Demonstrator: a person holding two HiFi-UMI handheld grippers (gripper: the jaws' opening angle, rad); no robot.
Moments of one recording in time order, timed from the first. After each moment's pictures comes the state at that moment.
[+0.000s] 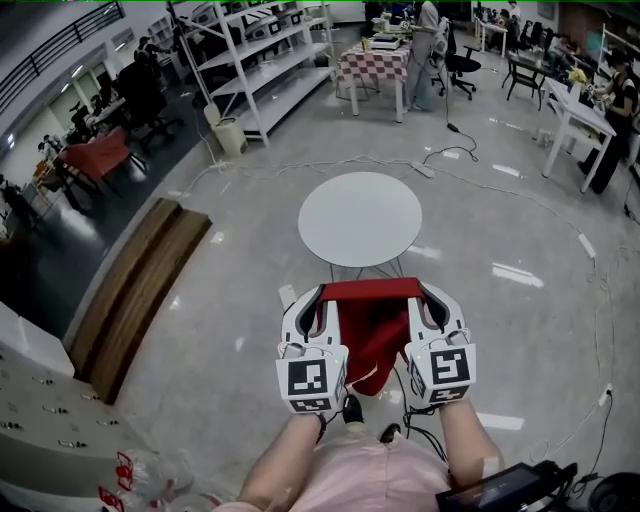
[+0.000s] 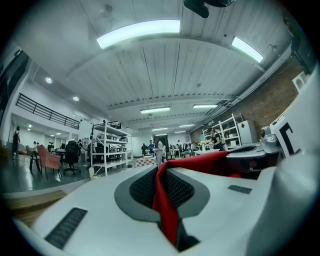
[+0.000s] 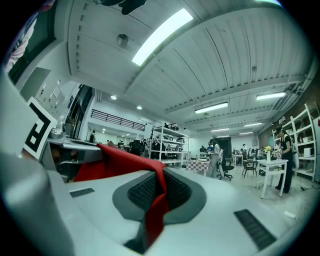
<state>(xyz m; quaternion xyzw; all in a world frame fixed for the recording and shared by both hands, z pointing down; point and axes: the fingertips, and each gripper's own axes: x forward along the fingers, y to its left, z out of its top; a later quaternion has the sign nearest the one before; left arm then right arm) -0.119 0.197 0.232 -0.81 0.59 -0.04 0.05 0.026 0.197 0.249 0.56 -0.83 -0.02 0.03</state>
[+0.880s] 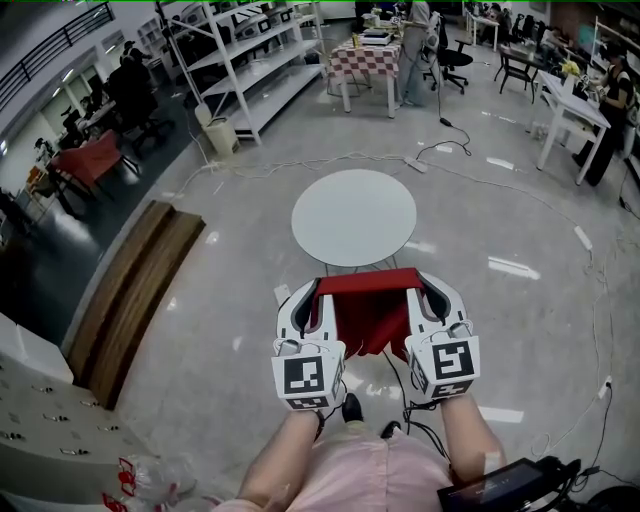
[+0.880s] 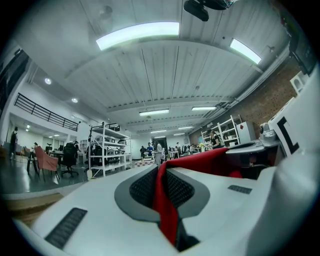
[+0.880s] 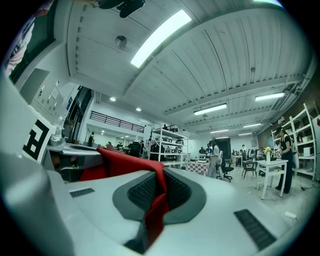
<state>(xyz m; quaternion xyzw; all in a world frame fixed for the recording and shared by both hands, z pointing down) -0.121 0.188 0.221 -0.81 0.58 -0.03 0.06 0.025 0.189 0.229 0.56 -0.83 -0.03 0.02</state>
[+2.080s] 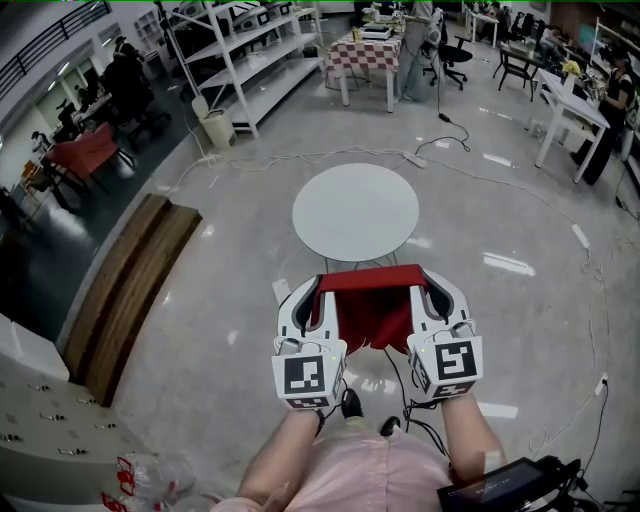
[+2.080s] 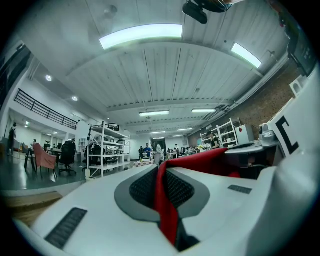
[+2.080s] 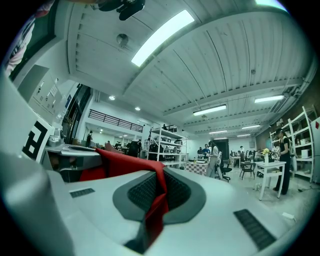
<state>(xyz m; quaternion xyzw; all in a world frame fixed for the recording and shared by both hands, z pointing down) -0.123 0.184 0.212 -0.81 0.58 -0.02 0.05 0.023 0.186 0.217 0.57 -0.82 -0.03 0.02</state>
